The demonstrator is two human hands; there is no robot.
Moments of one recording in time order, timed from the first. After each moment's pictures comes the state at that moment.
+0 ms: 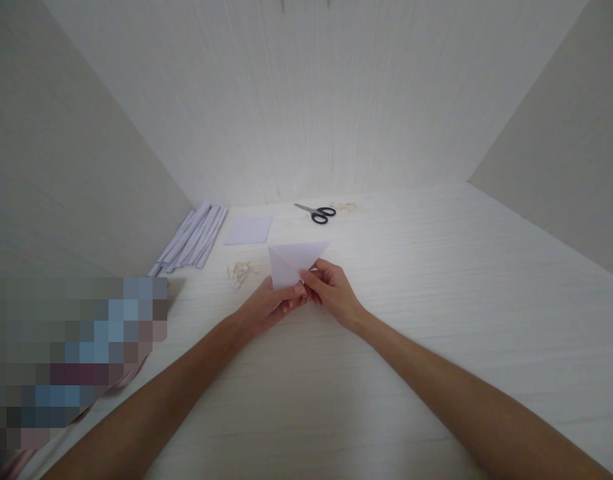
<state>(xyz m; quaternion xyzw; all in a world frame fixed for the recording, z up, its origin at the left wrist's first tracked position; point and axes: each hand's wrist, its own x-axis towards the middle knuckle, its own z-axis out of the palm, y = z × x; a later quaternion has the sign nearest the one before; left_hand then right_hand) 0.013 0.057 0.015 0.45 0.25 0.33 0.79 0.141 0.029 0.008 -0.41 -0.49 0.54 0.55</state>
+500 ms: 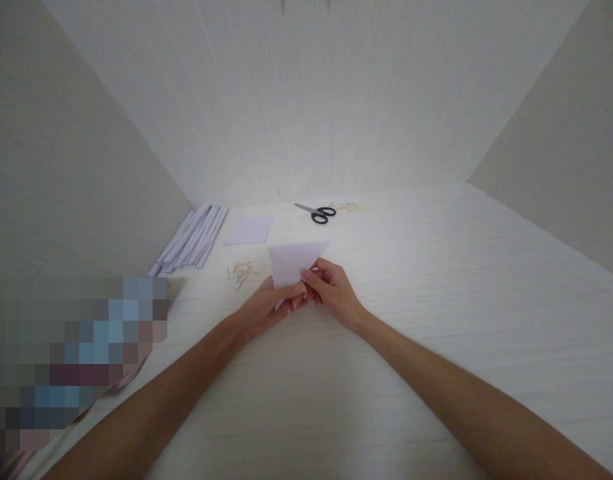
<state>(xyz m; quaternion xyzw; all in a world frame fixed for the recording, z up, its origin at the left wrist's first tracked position) 0.011 0.058 0.015 0.46 0.26 0.31 0.79 0.141 0.031 0.003 -0.41 -0.48 0.54 0.55</state>
